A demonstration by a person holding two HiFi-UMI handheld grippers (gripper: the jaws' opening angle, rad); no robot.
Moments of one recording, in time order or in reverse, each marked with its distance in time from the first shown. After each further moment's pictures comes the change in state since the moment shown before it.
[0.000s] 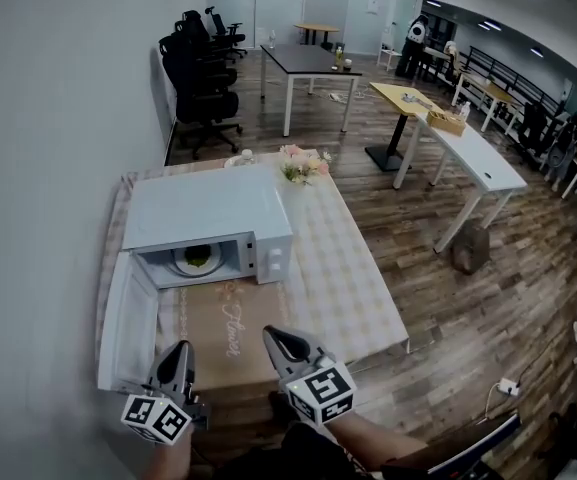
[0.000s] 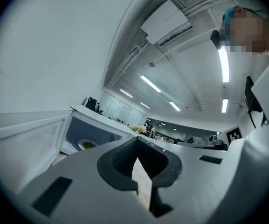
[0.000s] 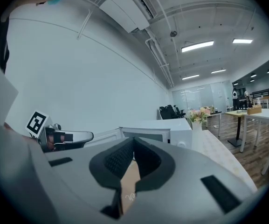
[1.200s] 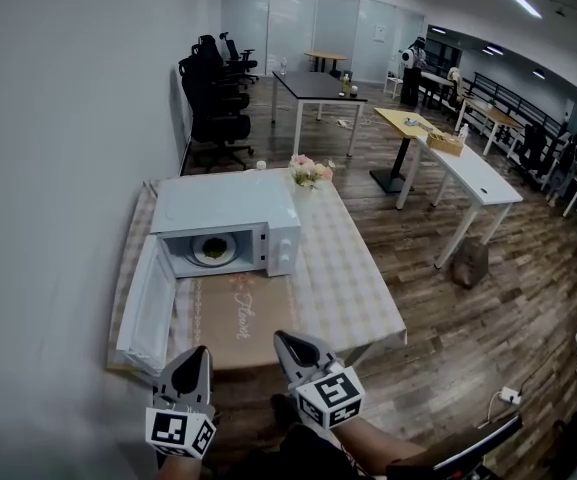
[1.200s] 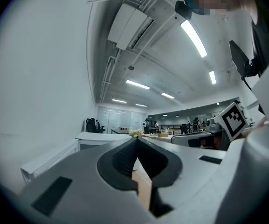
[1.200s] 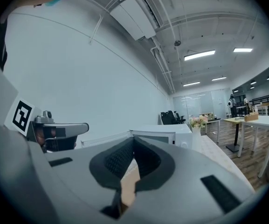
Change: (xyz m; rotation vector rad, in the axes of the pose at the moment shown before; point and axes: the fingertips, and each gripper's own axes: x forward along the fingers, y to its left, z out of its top) left arm -0.093 -0.082 0.028 0.376 -0.041 0.036; right arm -0.070 0.070 0.011 -0.042 -0.059 -0.011
